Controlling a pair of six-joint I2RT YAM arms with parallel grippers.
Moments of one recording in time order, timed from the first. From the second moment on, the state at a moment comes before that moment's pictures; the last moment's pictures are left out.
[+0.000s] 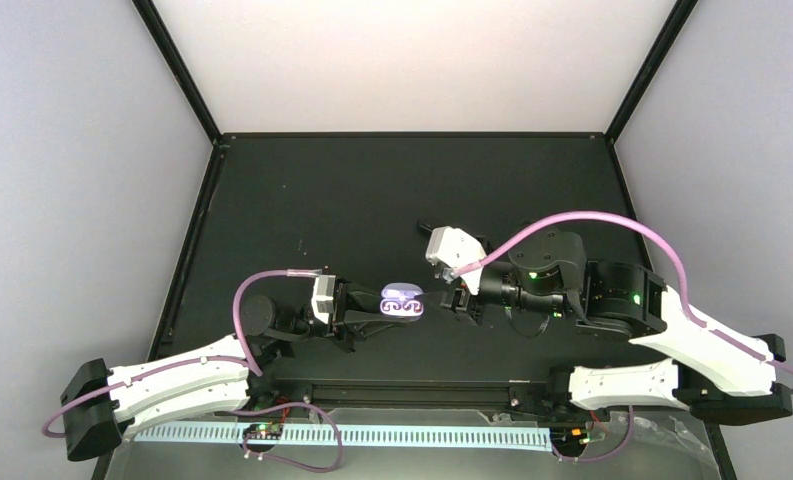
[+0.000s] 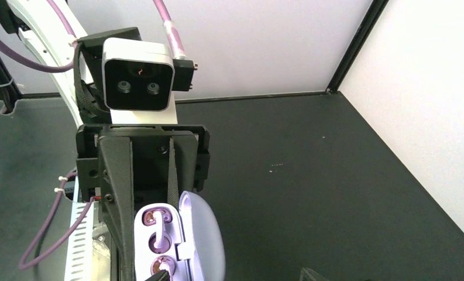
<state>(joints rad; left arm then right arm) -1.06 0.74 0.35 0.86 0.42 -0.35 1.29 1.02 1.49 -0.83 0.06 -0.12</state>
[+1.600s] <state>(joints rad) -1.06 0.67 0.39 0.78 0.53 -0.30 1.18 1.06 1.41 -0.79 0.03 -0.02</state>
